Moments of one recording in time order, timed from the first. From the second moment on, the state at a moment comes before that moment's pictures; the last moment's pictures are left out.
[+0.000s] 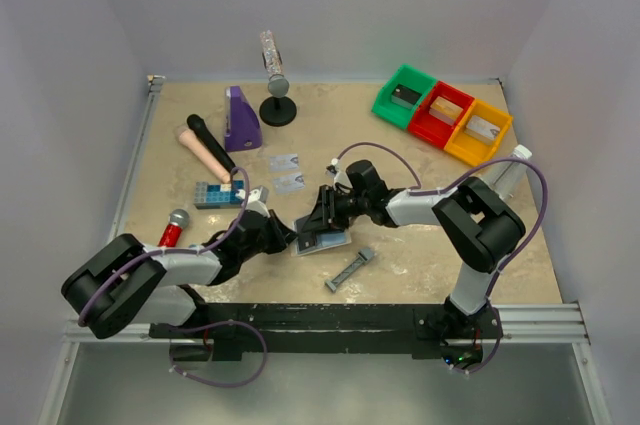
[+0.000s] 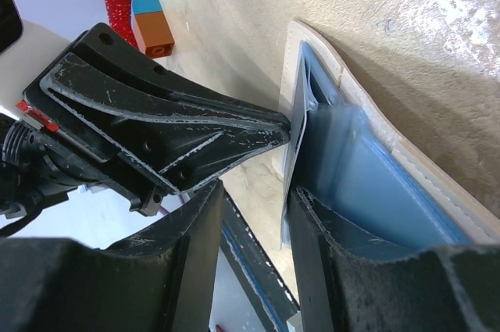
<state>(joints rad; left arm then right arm) -0.72 1.31 0.21 0.54 -0.04 -0.91 0.68 1.78 0.81 0.28 -0.68 0.90</state>
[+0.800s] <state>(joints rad) -0.72 1.34 0.18 0.65 0.02 -0.92 0.70 1.85 0.86 0.21 -0.70 0.90</state>
